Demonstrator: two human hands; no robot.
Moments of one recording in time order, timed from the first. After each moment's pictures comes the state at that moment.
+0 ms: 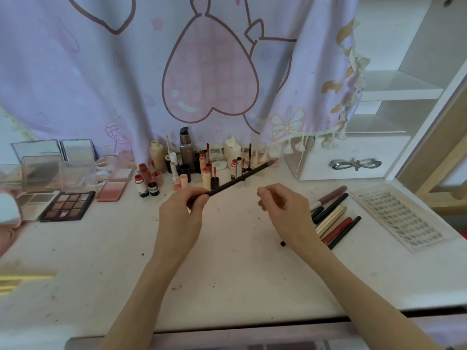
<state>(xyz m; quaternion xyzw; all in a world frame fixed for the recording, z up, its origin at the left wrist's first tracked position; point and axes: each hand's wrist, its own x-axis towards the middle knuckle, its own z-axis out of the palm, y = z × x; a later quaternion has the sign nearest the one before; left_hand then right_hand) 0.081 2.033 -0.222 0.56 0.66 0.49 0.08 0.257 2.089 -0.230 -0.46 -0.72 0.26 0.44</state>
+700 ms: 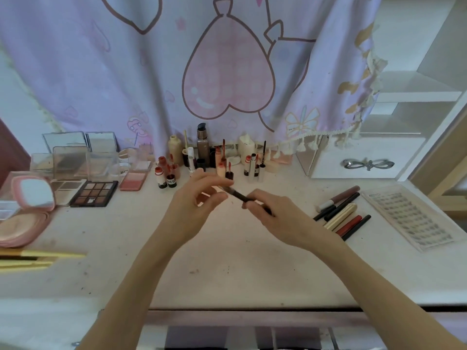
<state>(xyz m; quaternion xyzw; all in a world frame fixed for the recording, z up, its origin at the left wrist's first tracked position) 0.061 2.015 -0.202 0.66 0.54 0.48 0.20 0.244 2.061 -0.196 -0.39 -0.86 0.30 0.16</state>
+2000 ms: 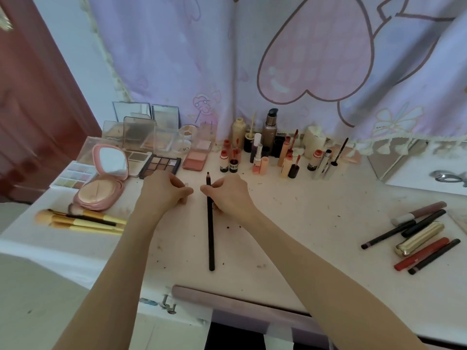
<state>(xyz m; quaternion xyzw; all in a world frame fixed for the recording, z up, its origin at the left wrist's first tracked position) -0.093 2.000 -0.225 0.38 0.86 0.29 0.20 0.035 2.049 -0.215 -0.49 -0.71 0.47 0.18</state>
